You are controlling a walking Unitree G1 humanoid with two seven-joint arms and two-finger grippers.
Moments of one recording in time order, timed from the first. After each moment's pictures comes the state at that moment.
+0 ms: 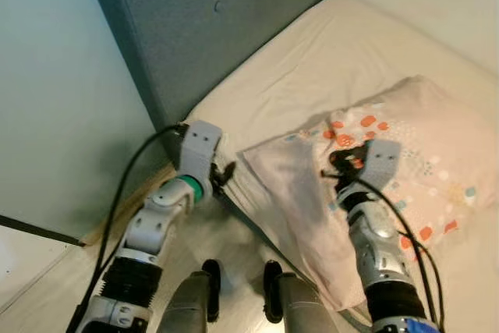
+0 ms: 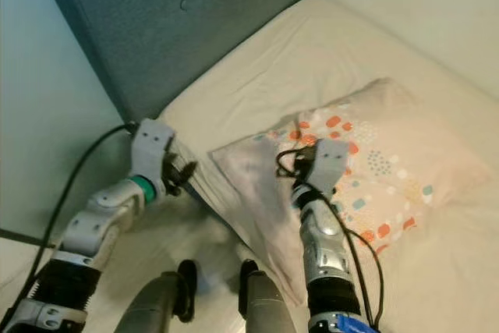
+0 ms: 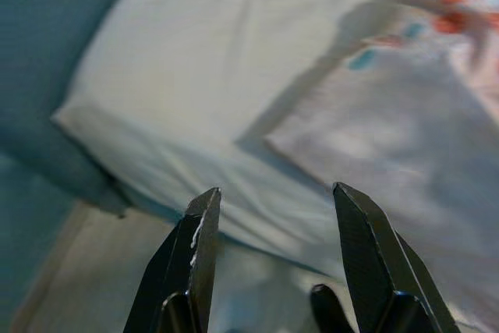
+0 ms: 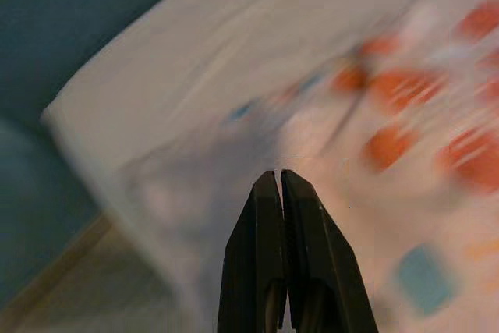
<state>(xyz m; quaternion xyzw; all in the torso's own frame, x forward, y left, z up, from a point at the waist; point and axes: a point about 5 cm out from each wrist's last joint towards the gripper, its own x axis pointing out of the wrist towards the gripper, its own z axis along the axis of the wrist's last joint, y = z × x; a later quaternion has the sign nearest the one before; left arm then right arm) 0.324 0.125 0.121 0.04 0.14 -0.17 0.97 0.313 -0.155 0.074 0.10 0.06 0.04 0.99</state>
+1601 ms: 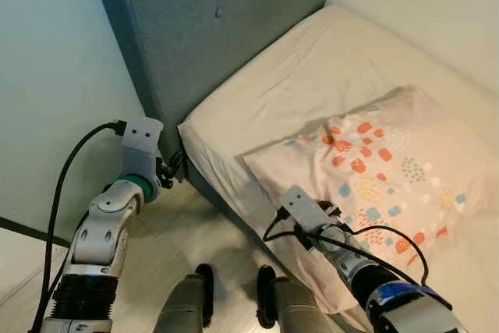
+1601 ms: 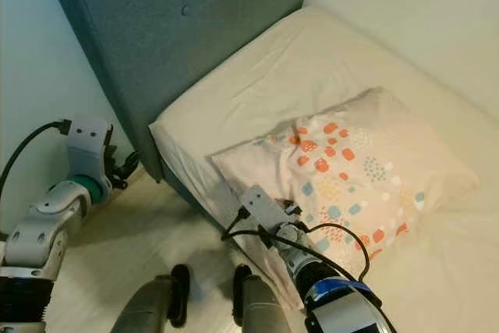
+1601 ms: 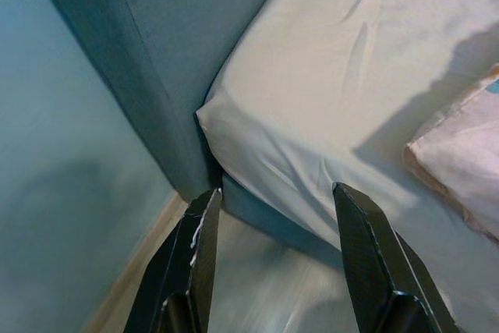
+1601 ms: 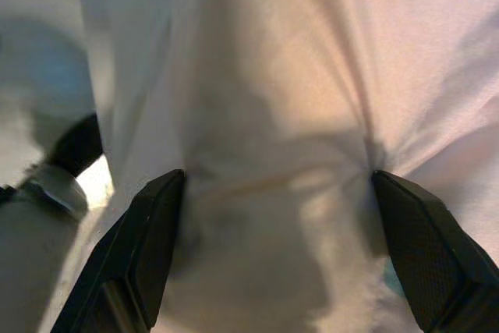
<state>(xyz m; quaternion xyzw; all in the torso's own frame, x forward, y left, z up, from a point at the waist) 0.310 0.182 0.137 0.06 0.11 -0.07 0.99 0.300 -0.149 -0.005 -0.38 0.30 0.13 0.87</state>
